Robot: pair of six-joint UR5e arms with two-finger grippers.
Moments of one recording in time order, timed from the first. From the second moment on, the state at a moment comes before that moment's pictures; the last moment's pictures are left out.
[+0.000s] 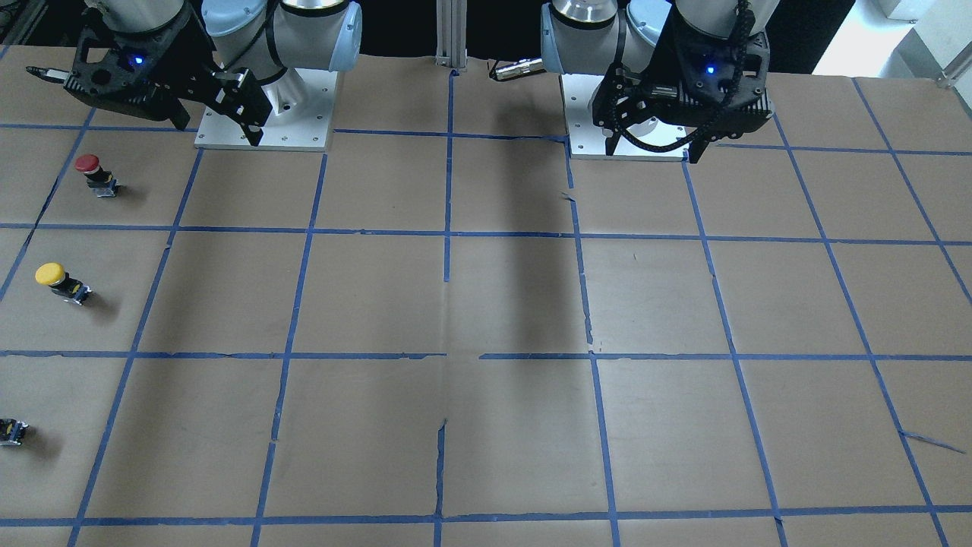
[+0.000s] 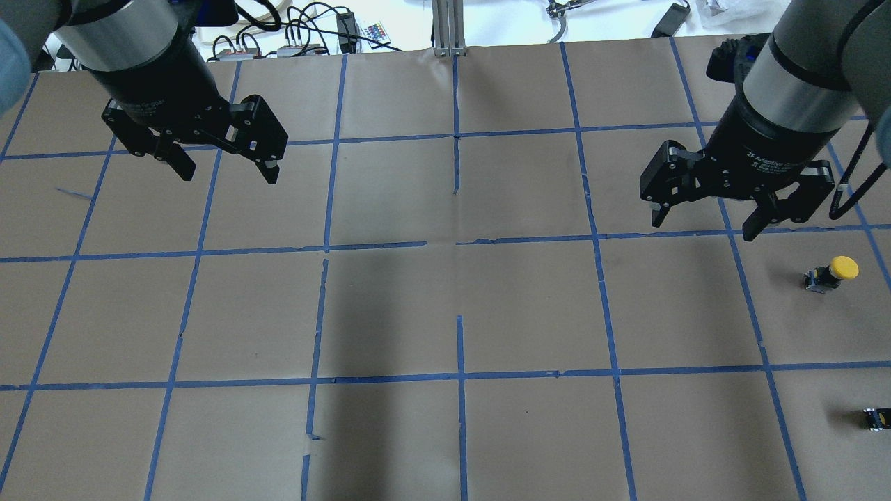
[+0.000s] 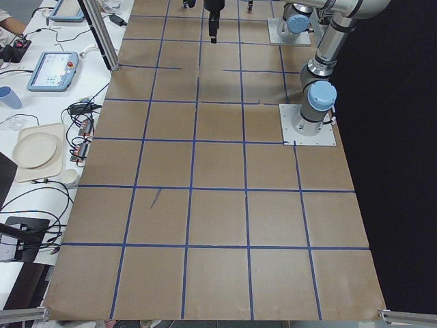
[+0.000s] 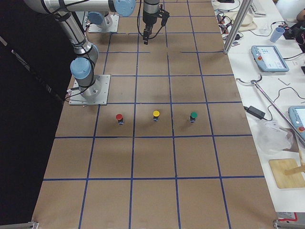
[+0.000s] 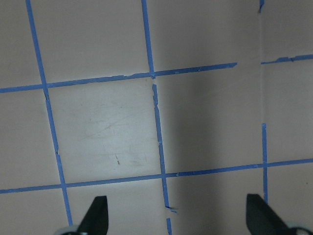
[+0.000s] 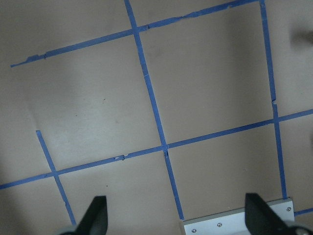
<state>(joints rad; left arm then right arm) -1.61 -1.54 -1.47 -1.73 1.58 0.05 1.51 -1.74 1.70 -1.44 -1.57 0.17</state>
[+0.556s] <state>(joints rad) -1.60 -1.55 -1.47 -1.68 1.58 0.08 1.52 -1.75 1.69 -1.44 -1.57 0.13</state>
